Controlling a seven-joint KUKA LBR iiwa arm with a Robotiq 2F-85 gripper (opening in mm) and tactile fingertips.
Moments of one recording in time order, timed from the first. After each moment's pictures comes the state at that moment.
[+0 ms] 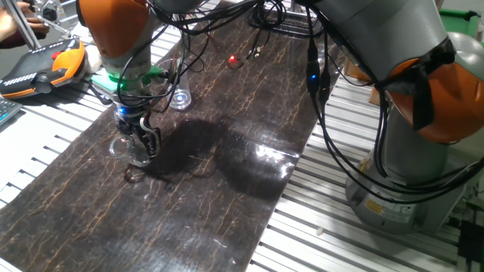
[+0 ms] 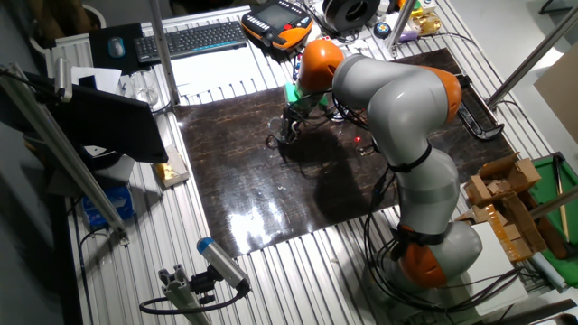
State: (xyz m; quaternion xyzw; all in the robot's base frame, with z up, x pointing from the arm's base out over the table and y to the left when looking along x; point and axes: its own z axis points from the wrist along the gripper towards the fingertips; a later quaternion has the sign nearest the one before) arm 0.613 0.172 0.042 -0.77 -0.62 -0.07 0.09
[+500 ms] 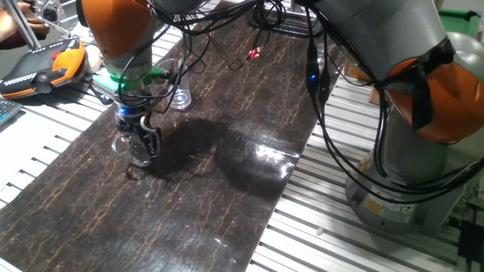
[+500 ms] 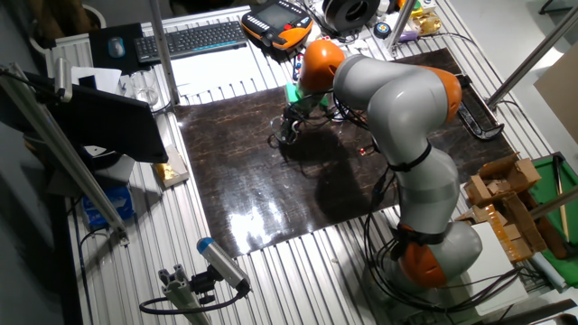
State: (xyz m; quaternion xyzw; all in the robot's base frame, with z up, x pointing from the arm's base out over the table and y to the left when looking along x) arm 0.613 0.171 0.038 -0.77 -0.63 -0.07 0.09
